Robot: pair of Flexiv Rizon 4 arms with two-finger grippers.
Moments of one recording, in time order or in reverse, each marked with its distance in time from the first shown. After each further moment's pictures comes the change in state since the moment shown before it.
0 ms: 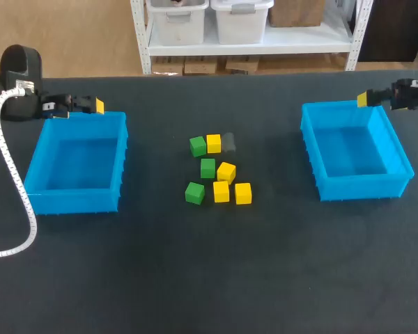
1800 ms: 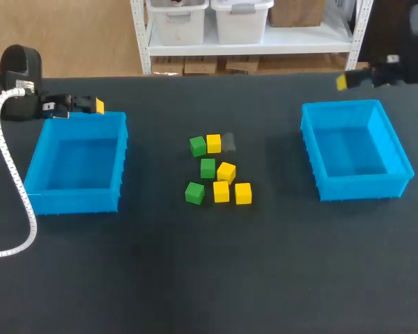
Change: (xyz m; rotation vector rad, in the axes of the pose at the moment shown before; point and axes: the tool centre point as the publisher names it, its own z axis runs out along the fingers) left arm 0.000 0.000 0.000 0.000 0.000 0.000; right arm -0.038 0.047 0.011 0.020 0.084 -0.135
